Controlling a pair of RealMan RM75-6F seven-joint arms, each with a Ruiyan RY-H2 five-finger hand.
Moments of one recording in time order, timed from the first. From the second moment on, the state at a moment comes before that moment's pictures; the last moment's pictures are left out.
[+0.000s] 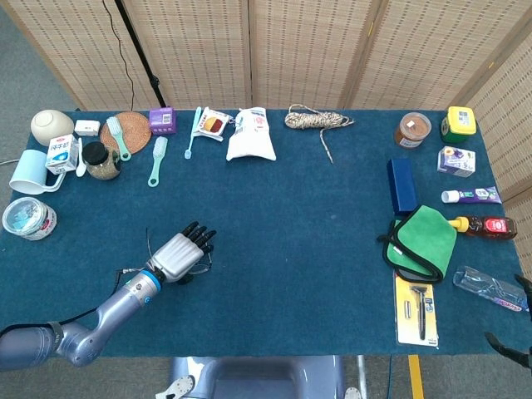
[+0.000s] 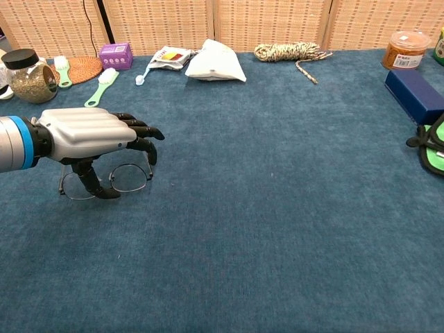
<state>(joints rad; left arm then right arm) -0.87 -1.41 0.05 -1.61 1.10 0.84 0.59 -0.16 -0.95 0.04 -1.91 -1.46 1.64 -0.04</state>
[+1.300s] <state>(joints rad) -0.87 -1.43 0.02 -1.59 1.06 0.91 0.67 -0.16 -0.95 0.04 -1.90 -1.47 1.65 -0.02</state>
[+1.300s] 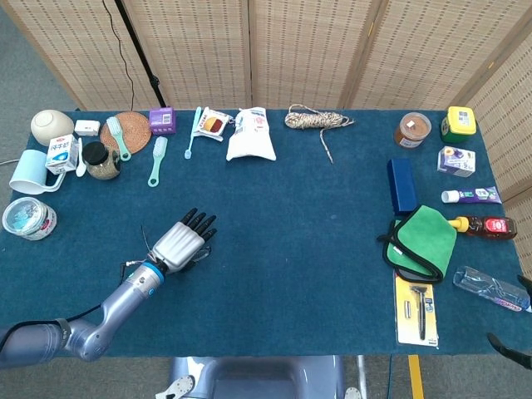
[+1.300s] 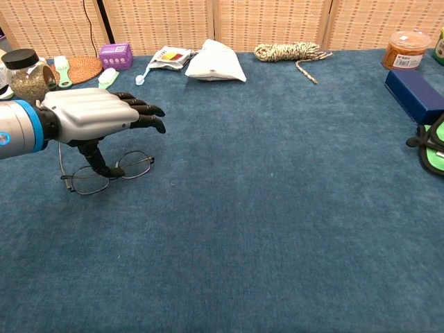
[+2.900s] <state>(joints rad) -0.71 -1.38 0.07 -1.49 1.36 0.94 0.54 -0.17 -0.96 0.03 -1.90 -1.49 1.67 -0.02</state>
